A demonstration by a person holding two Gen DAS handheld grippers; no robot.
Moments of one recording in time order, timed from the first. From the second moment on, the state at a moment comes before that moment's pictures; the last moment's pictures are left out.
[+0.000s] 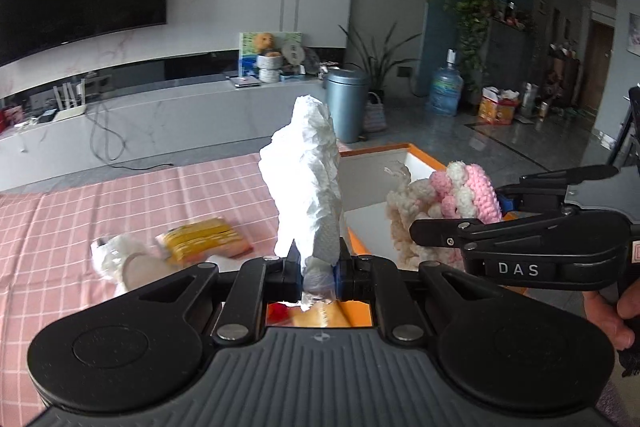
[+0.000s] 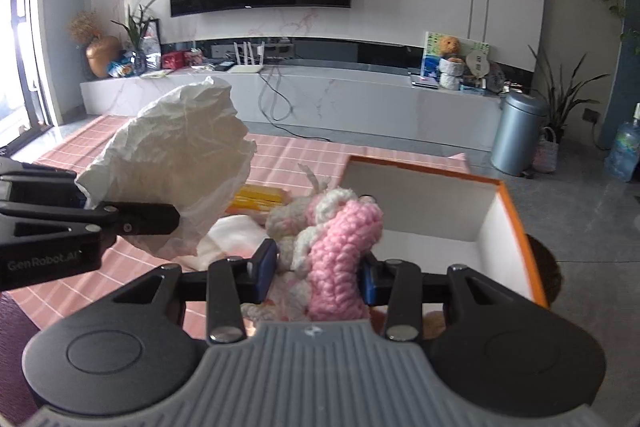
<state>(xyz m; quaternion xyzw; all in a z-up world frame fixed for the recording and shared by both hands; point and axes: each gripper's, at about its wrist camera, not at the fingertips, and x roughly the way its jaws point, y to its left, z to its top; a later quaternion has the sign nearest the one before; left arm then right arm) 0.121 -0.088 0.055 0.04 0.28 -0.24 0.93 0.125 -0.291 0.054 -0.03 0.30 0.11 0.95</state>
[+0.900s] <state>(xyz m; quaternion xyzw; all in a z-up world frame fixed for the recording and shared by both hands) 0.226 -0.212 -0.018 0.18 0.42 -0.30 0.83 0.239 -0.341 -0.022 -0.22 0.42 0.12 0.87</state>
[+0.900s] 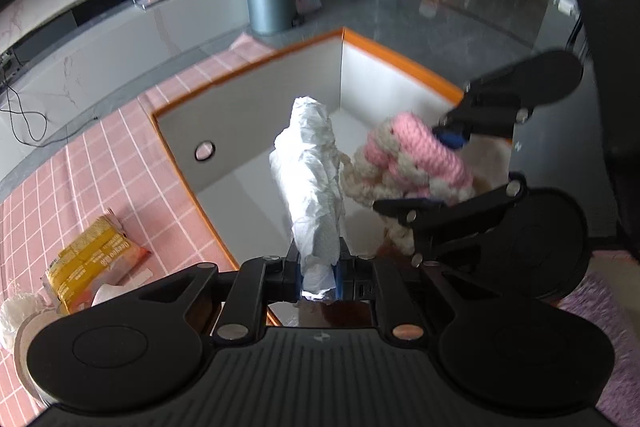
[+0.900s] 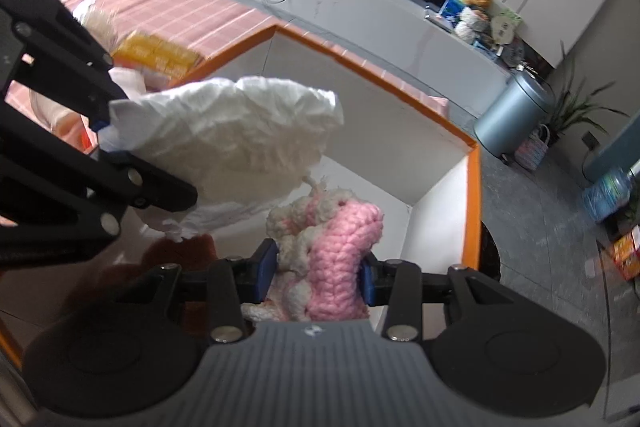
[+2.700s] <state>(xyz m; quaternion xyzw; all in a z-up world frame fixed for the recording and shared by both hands) 0.221 -0.142 0.027 0.07 0.36 -0.30 0.88 0.233 -0.342 -0.001 -0.13 0.43 0.17 0.88</state>
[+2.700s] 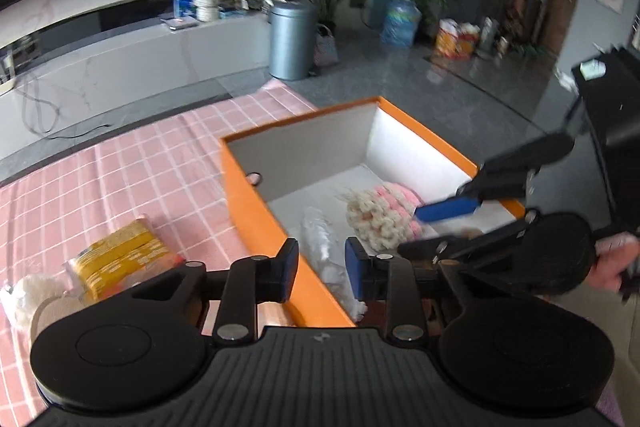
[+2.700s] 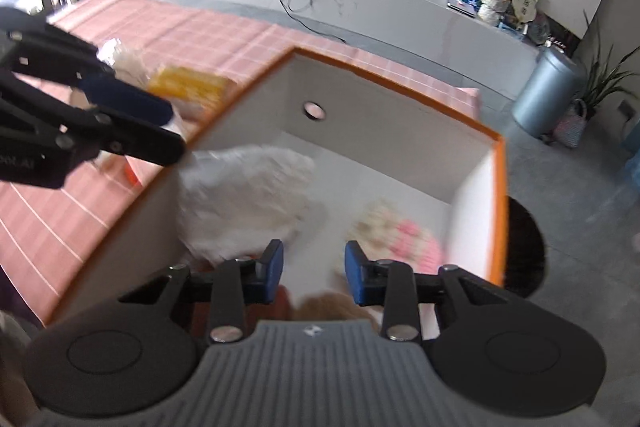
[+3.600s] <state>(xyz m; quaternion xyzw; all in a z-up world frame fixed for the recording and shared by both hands) 0.203 -0.071 0.005 0.00 0.38 -0.21 0.90 0.313 -0.307 -0.072 -0.03 0.56 0.18 0.81</state>
